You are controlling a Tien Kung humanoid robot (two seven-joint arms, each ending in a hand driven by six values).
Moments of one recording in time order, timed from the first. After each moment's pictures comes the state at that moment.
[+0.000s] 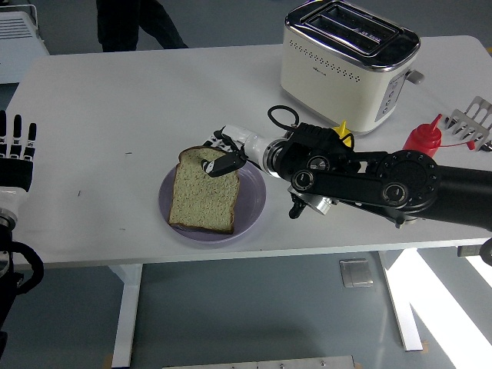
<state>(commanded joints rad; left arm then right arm) -0.14 0.32 -1.37 -1.48 -0.22 0.23 -0.36 1.22 -0.13 0.15 1.32 -0.68 -0.36 -0.49</state>
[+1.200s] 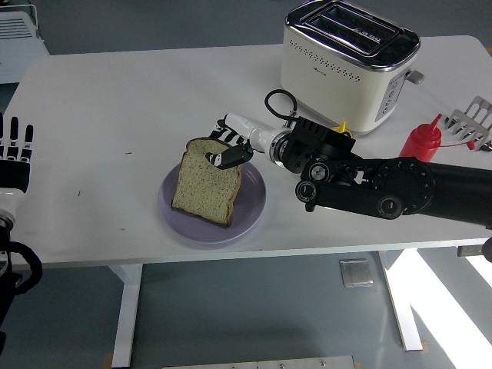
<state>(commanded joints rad) -0.14 0.33 -1.38 -1.47 -0.22 0.24 -0.37 1.22 -0.13 0.10 1.22 -0.98 -0.25 -0.42</state>
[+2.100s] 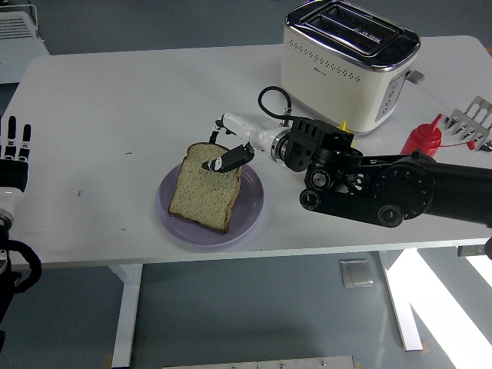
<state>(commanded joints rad) -0.15 0.33 -1.38 -1.47 -0.22 0.25 -0.38 1.22 -0.13 0.06 1.19 -1.20 -0.20 -0.37</state>
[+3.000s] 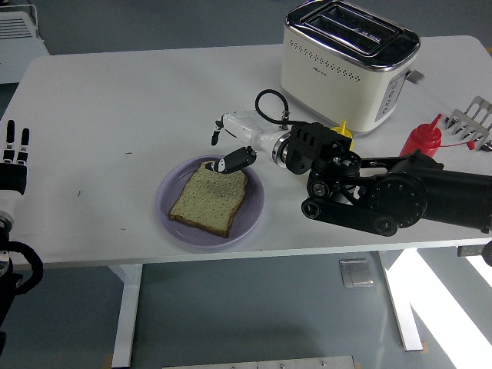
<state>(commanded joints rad) -0.14 0.32 -1.37 -1.47 -0.21 0.27 -0.39 1.19 -0.12 0.05 1.14 -1.35 -0.22 -0.32</state>
